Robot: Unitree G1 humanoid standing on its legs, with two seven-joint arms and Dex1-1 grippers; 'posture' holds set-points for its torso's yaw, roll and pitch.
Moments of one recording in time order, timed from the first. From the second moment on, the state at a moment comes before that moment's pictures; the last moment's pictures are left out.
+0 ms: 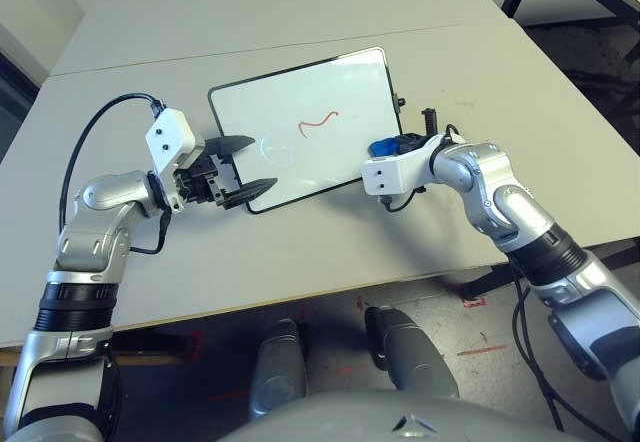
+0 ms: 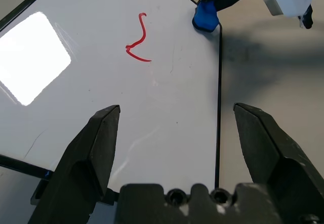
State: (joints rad) left arm -0.30 0.75 0.10 -0.02 -0.41 0.24 -1.05; right arm -0.67 -0.49 0.49 0.02 -0.91 0.27 0.82
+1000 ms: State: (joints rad) left arm -0.30 0.77 0.14 0.02 -0.41 0.22 -1.03; right arm -0.91 -0.31 0.51 0.17 -0.86 0.23 0.80
